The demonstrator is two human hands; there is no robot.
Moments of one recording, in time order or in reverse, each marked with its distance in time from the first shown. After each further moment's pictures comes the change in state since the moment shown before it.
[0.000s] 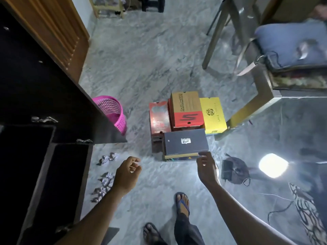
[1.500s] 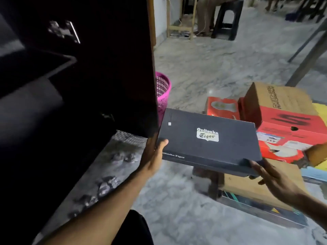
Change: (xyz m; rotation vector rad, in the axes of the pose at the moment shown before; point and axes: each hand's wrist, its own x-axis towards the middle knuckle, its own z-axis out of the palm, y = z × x) left_hand 0.305 -0.323 0.156 -0.410 0.408 0.280; right_hand 0.215 0.233 0.270 -0.208 -0.464 -0.496
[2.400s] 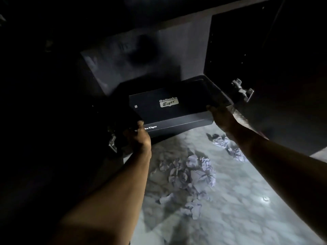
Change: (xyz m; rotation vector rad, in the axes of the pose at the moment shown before) left_hand -0.084 -0.217 -0.300 -0.262 1.518 -0.568; right_hand 0.195 -0.302 0.484 0.045 -0.579 -0.431
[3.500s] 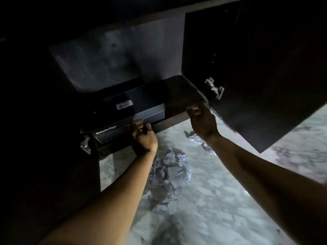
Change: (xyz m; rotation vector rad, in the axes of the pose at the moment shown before) left_hand -0.086 -0.002 0.049 0.065 -0.193 0.197; right_hand -0.056 0.006 -0.018 -0.044 0.173 -0.168
